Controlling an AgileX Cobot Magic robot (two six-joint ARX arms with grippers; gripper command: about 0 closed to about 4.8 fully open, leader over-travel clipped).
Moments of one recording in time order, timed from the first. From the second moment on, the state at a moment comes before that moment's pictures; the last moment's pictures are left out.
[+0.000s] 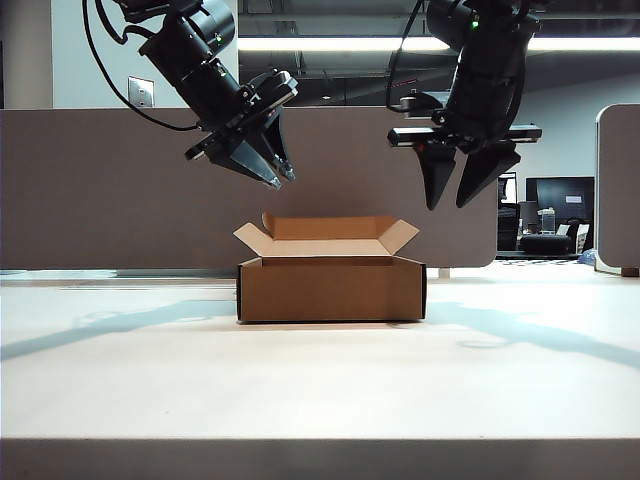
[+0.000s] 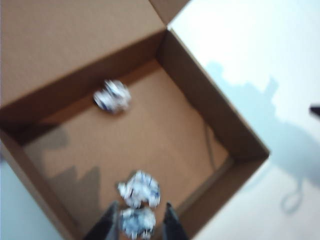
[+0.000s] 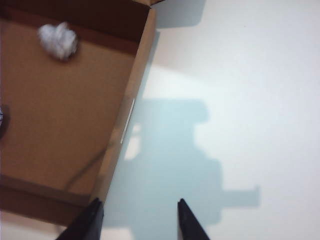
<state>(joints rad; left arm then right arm) -0.33 2.11 2.05 -0.78 0.43 0.06 0.33 1.87 1.62 -0.64 0.13 0.00</state>
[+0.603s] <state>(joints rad) -0.34 1.45 1.84 -1.10 0.23 0.12 0.32 1.27 1.48 -0.65 0.13 0.02</state>
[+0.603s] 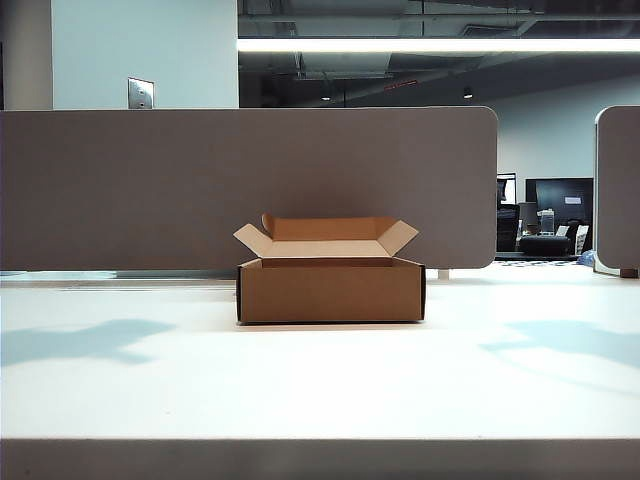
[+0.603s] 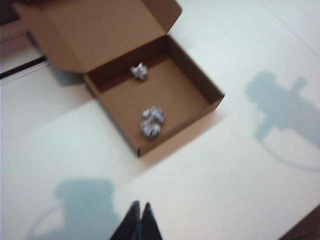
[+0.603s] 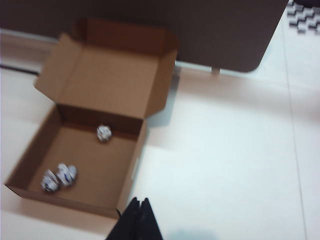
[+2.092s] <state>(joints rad) -0.35 0.00 0.11 -0.18 -0.03 -0.04 0.32 0.03 0.21 -0.23 0.22 0.00</state>
